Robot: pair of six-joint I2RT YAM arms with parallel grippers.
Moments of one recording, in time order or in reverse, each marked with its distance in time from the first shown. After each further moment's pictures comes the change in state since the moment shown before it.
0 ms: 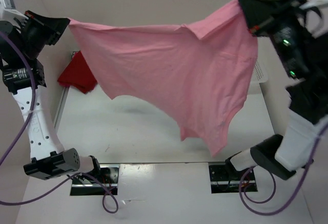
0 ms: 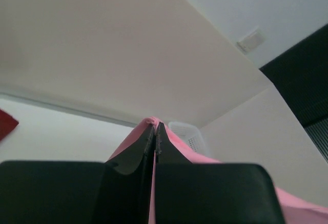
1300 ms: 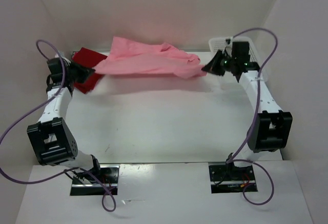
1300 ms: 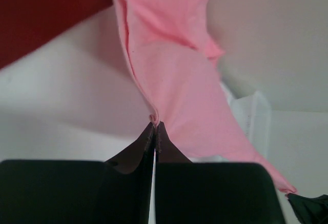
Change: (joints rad) left arm -0.045 0.147 -0.659 0.263 -0.135 0.006; right arm -0.412 0.143 -1.110 0.314 -0.569 -0.005
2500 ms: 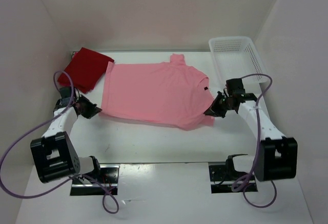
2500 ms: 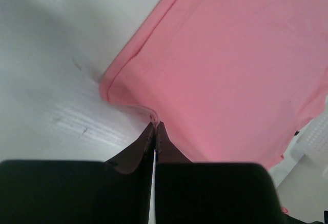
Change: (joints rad) left arm 0.009 -0.214 -0.492 -0.319 -0.126 0.117; right arm 0.034 -0.356 -0.706 -0.229 0.150 0.146
